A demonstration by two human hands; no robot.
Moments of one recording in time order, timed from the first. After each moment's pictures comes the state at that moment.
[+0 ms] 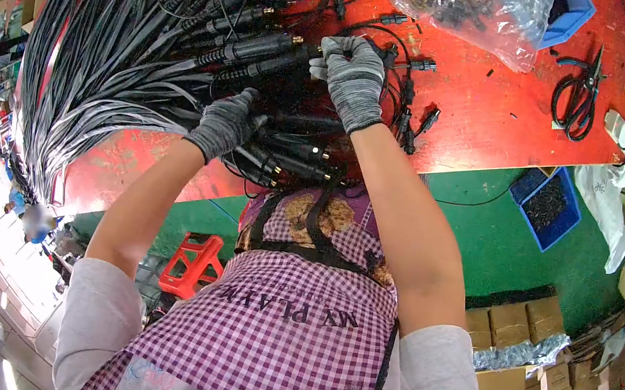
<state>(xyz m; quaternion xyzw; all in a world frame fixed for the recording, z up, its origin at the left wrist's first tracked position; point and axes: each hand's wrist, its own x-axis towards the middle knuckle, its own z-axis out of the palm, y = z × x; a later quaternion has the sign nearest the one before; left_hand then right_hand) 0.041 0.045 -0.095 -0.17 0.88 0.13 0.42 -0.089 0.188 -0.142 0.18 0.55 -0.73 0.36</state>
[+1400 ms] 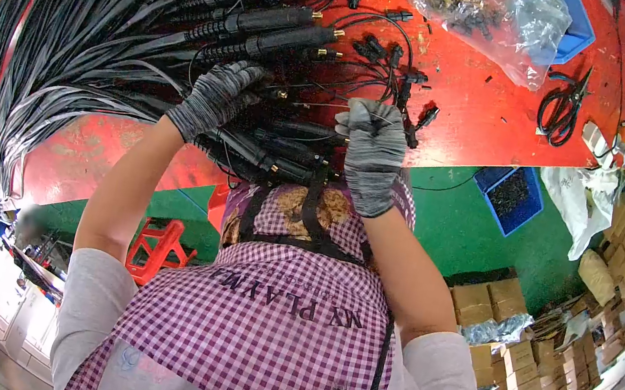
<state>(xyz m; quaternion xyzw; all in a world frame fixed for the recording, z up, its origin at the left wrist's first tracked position) 0.061 0.012 -0.132 0.02 0.95 0.27 0.16 -0.020 0.242 -0.092 0.14 0.66 -0.68 0.28</state>
